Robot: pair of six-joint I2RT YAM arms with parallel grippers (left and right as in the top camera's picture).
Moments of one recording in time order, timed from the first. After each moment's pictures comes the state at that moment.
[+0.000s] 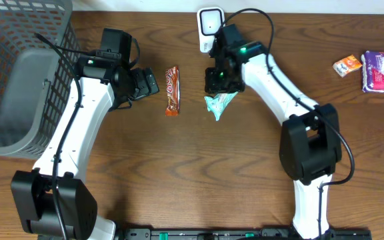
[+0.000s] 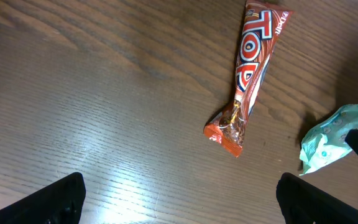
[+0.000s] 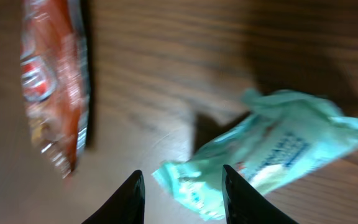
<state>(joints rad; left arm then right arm) -0.15 1.68 1.46 -1.02 0.07 -0.52 0.42 2.18 1.82 -0.92 -0.20 0.34</state>
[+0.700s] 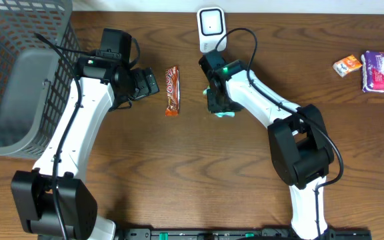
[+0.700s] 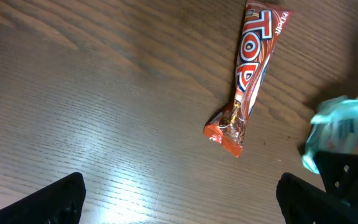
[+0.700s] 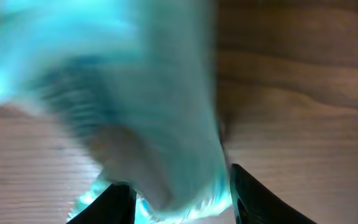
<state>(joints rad) -0.15 1.68 1.46 -1.02 0.07 -0.52 0.51 2.18 1.65 -0.95 0.14 0.47</state>
